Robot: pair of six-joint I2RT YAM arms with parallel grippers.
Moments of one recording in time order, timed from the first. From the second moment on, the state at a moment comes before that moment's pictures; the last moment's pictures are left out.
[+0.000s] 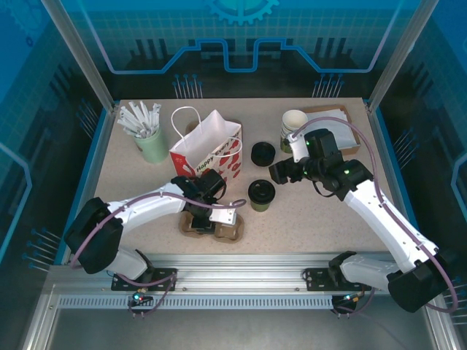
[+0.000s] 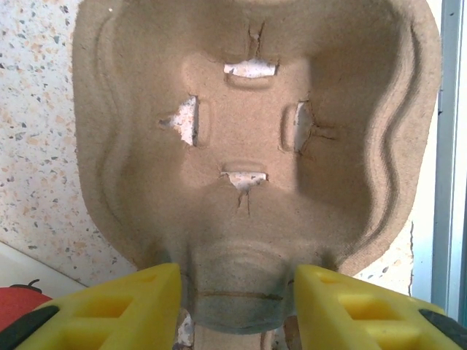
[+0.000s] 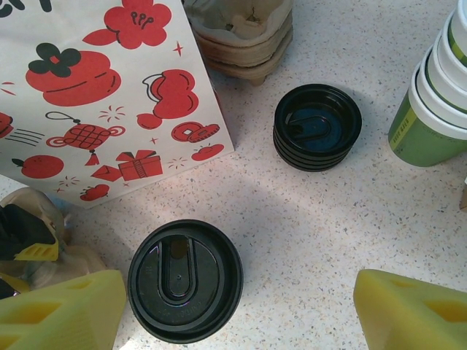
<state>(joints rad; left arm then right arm) -0.72 1.47 0.90 -0.83 0.18 0.89 0.46 1.14 1.13 -0.73 -0.14 0.07</state>
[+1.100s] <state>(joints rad) -0.75 1.48 0.88 -0.81 0.12 0.93 0.45 1.14 1.12 -0.73 -0.15 0.07</state>
